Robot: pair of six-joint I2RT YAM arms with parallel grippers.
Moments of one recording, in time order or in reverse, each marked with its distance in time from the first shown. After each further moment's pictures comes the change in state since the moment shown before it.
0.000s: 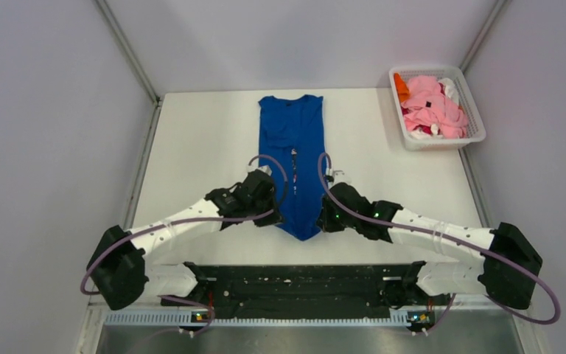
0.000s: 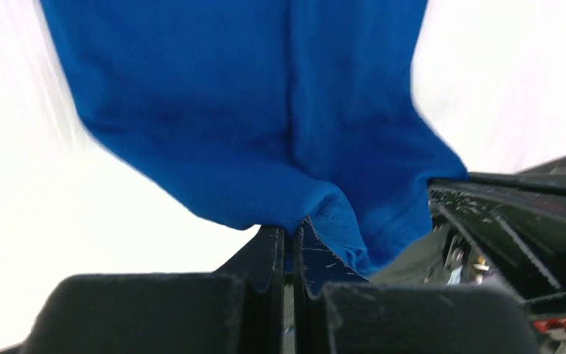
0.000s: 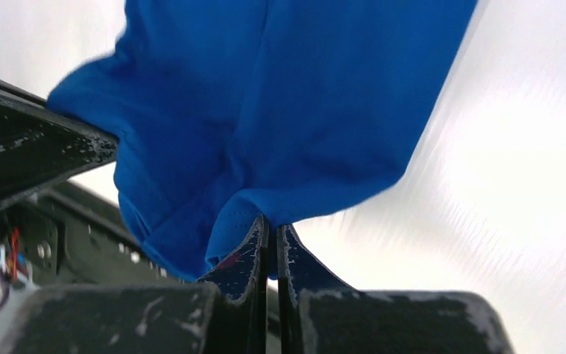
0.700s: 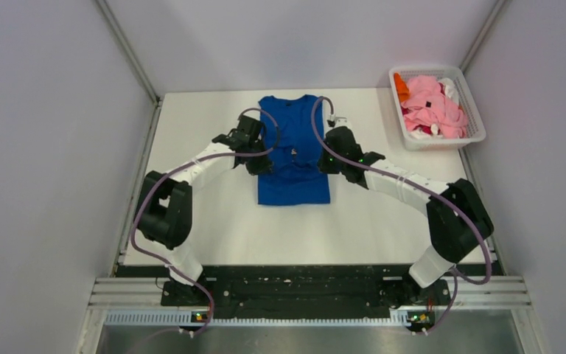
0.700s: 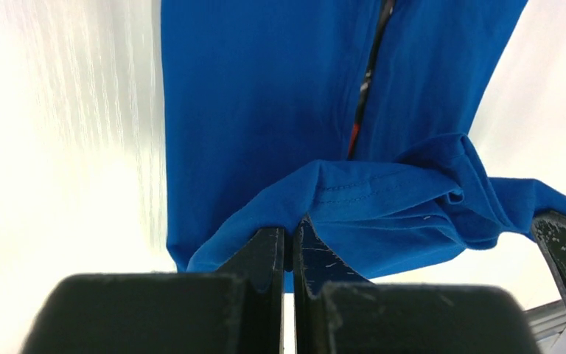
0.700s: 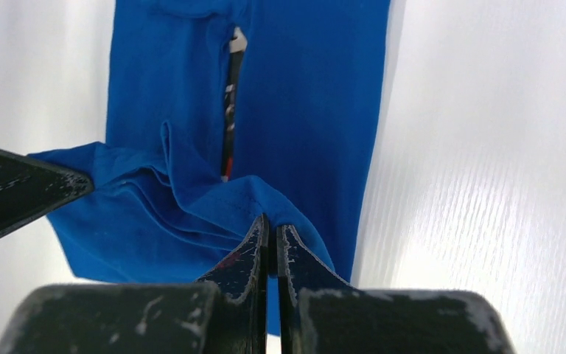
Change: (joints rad) left arm 0.383 0.525 0.510 -0.021 0.043 0.224; right arm -0.360 0.409 0.387 0.175 0.035 -0.228
